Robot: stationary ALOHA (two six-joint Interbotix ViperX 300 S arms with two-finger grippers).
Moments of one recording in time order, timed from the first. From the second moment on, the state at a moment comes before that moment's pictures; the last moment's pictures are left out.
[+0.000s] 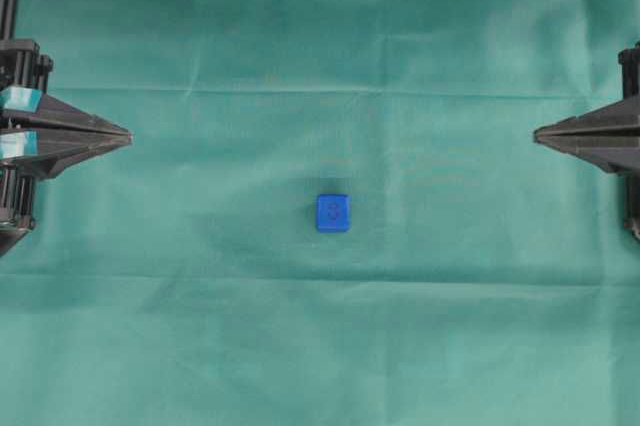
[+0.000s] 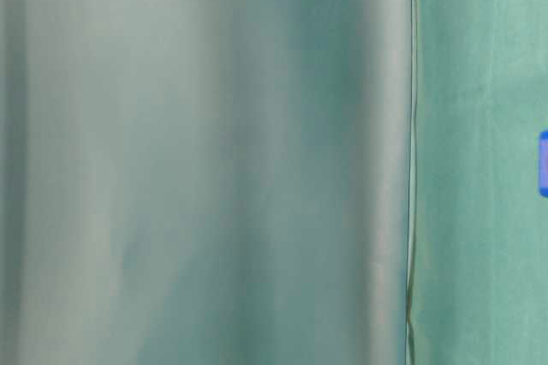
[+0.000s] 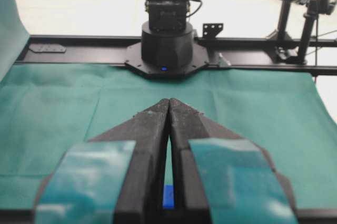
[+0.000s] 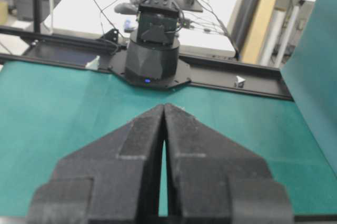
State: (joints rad) left arm 0.00 -0.96 1.17 0.00 -0.29 0.00; right arm 0.00 -0.96 1.17 0.00 -0.29 0.00
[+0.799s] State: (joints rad) left arm 0.00 -0.96 1.17 0.00 -0.26 0.00; right arm 0.00 -0.94 1.15 0.00 -0.23 0.01
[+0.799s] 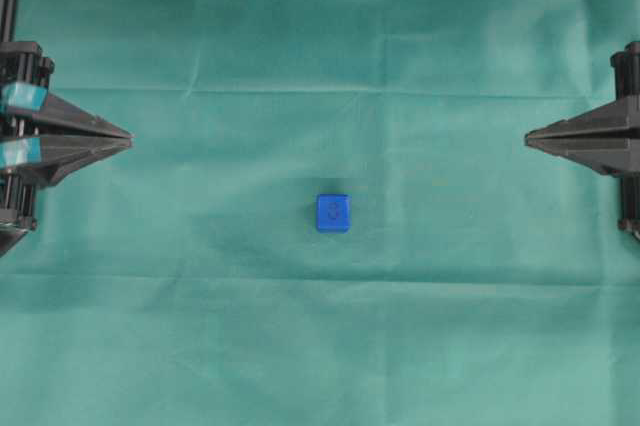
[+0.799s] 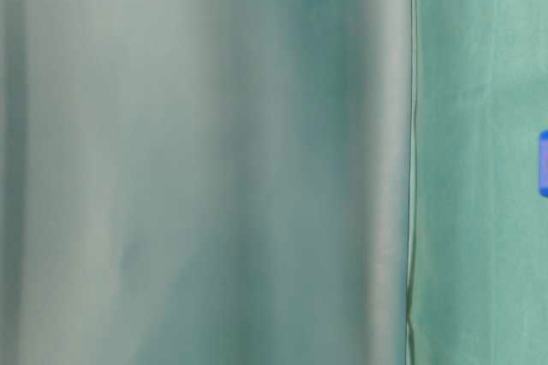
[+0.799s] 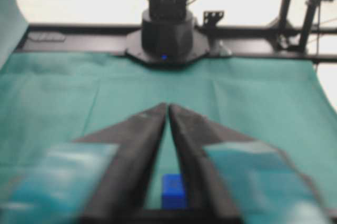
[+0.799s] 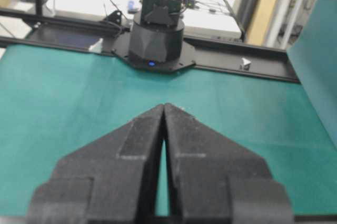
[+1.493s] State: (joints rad) left arm 0.00 -0.96 1.17 0.00 -0.25 0.00; right arm 0.00 -0.93 1.15 0.02 -0.25 0.02
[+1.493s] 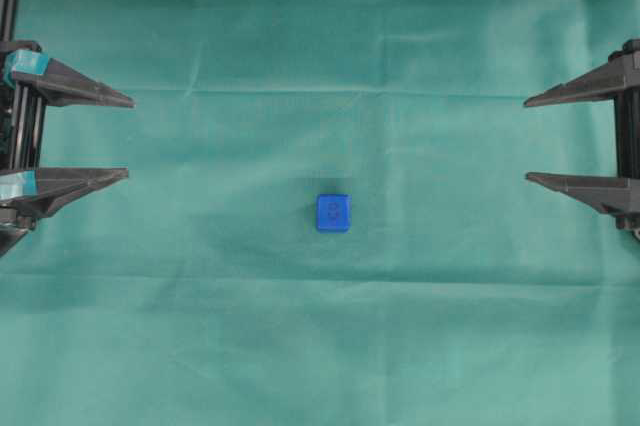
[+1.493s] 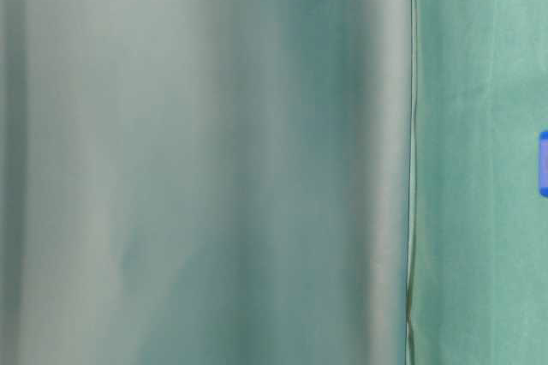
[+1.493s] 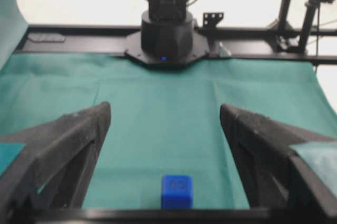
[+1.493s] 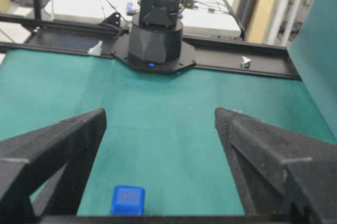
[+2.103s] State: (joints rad) left arm 0.00 -0.75 1.05 0.00 -0.34 0.00; right arm 0.00 -0.92 1.15 0.02 -0.25 0.02
